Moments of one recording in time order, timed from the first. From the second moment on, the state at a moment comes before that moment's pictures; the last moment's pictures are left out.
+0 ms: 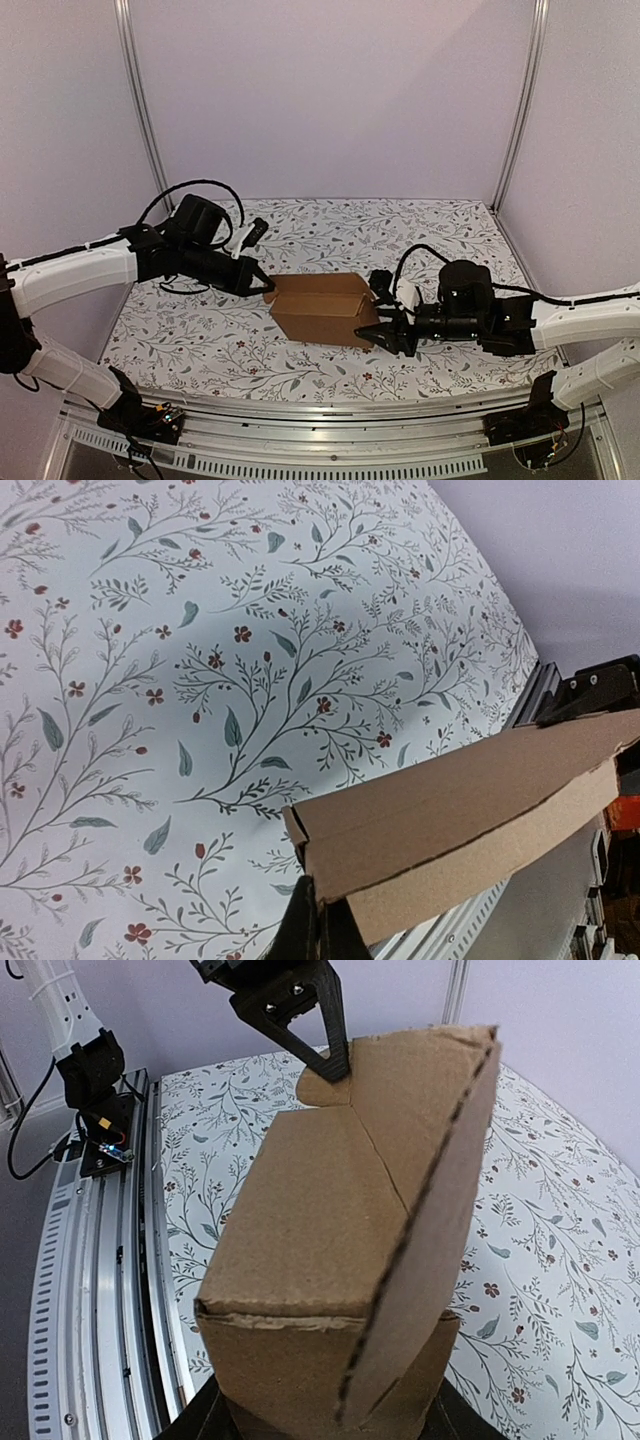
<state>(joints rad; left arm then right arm) -0.68 1.32 0.96 -0.44 0.39 -0.35 1.05 1.21 0.61 0.22 -0.13 -0.11</state>
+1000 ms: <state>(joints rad) -0.76 1.40 0.88 -0.35 0.13 -0.46 1.07 1.67 0.40 0.97 0.03 -0.05</state>
